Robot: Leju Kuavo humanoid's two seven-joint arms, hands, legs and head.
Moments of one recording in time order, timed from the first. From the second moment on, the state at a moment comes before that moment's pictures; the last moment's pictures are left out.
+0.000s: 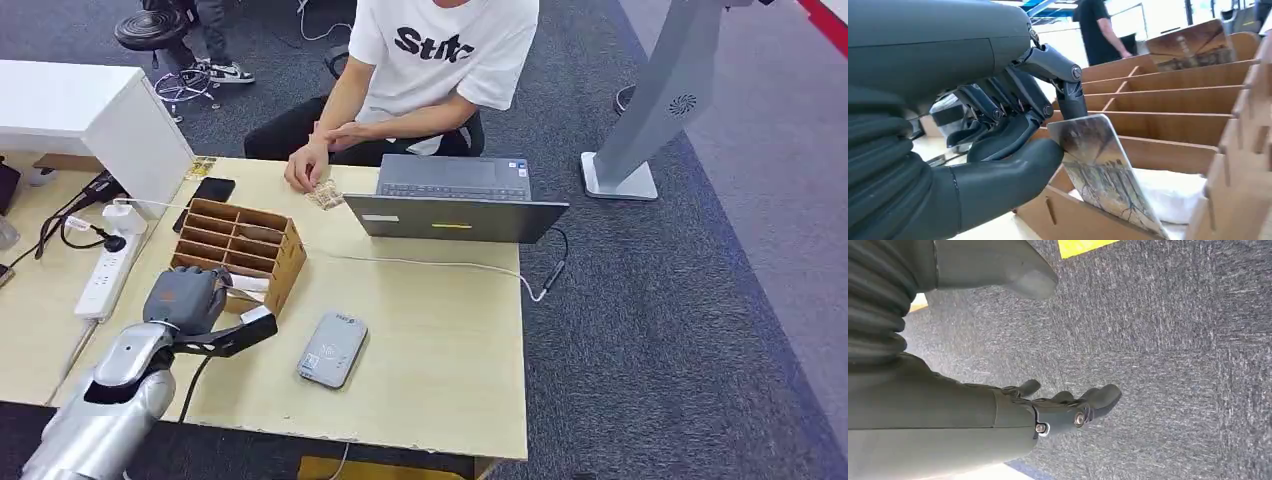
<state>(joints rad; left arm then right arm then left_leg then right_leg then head) -0.53 0.25 -0.54 -0.96 -1.08 0.18 0.01 -0.07 0.06 -0.39 -0.19 0.27 -0.51 0.09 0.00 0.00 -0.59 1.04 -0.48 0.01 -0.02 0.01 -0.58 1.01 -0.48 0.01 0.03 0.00</state>
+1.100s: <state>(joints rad) -0.65 0.20 -0.37 -1.01 -1.10 0.27 -0.02 -0.07 0.06 -0.39 -0.19 0.31 -0.51 0.08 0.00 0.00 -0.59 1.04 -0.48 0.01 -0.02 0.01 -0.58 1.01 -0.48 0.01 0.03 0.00</state>
